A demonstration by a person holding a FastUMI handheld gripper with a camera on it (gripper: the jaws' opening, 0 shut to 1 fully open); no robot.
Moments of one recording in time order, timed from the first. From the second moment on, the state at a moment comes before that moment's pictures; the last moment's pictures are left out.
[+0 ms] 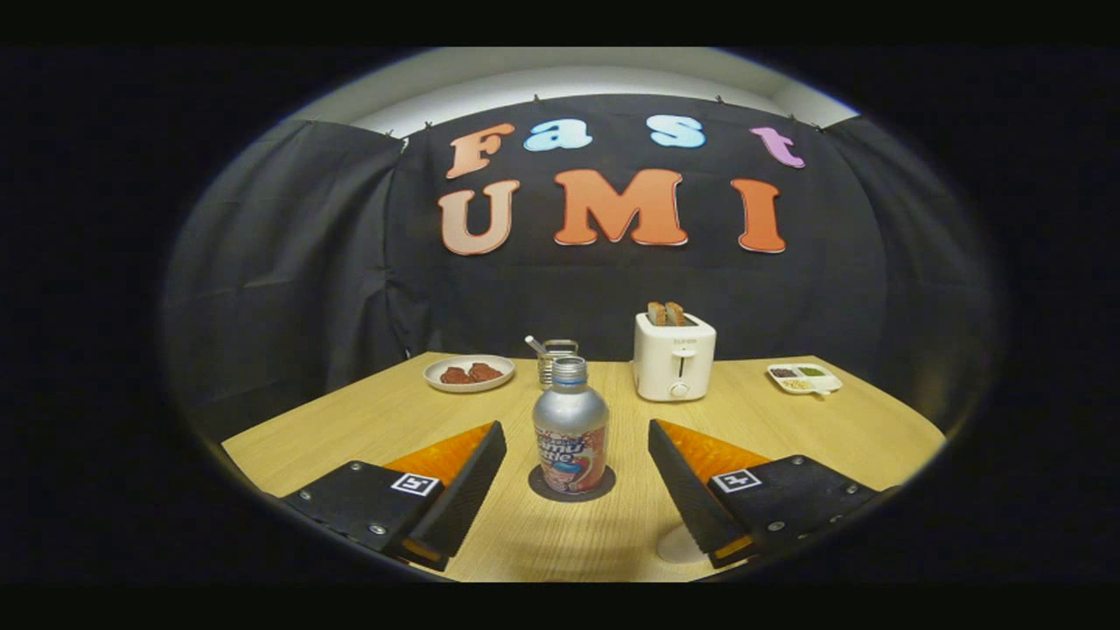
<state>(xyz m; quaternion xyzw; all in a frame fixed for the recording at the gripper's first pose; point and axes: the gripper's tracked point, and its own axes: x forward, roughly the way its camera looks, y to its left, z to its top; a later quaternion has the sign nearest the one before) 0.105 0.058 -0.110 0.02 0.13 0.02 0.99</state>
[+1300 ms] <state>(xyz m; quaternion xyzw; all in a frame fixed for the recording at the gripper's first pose) -0.042 0.003 0.056 0.02 -0.06 0.02 1.00</state>
